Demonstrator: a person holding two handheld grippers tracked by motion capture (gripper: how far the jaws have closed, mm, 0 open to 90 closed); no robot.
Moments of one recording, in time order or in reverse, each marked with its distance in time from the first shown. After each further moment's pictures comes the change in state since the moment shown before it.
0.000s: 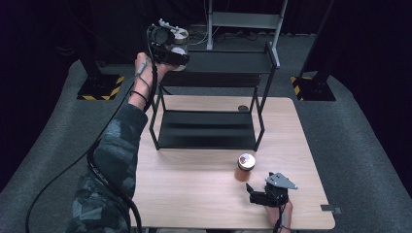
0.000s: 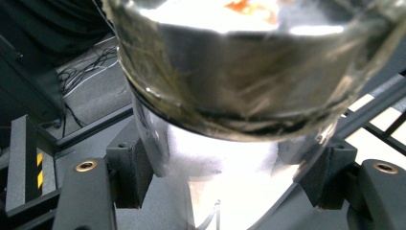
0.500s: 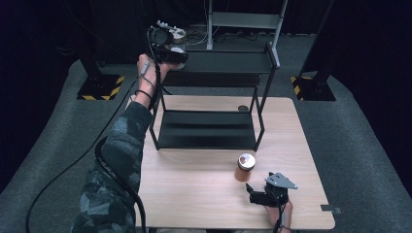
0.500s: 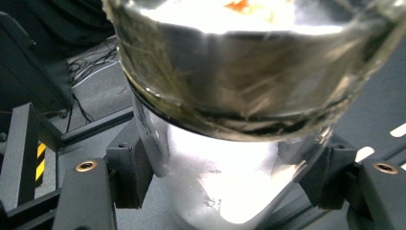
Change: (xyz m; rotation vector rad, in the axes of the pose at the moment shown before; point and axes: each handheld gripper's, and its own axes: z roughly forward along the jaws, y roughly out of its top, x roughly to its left) left arm 0.004 -0.008 0.020 -0.010 0.047 -0.068; right arm -0.001 0.000 0.000 0.002 0.003 -0.001
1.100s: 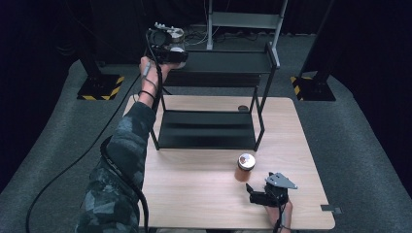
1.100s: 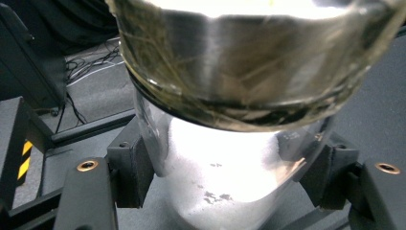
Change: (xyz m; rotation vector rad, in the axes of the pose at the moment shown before) left arm 0.003 -0.008 0.012 -0.043 -0.004 -0.077; right arm 0.000 0.000 0.000 0.000 0.001 0.000
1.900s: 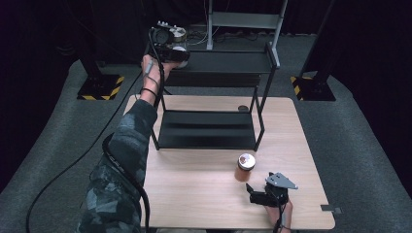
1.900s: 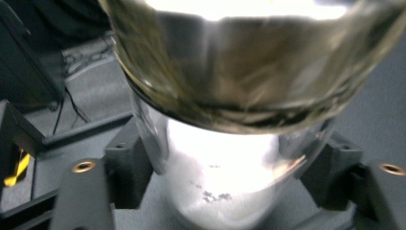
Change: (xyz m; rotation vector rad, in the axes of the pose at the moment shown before) left arm 0.000 0.013 0.005 0.068 -0.013 0.008; right arm 0.000 -0.001 0.000 -0.003 0.000 0.002
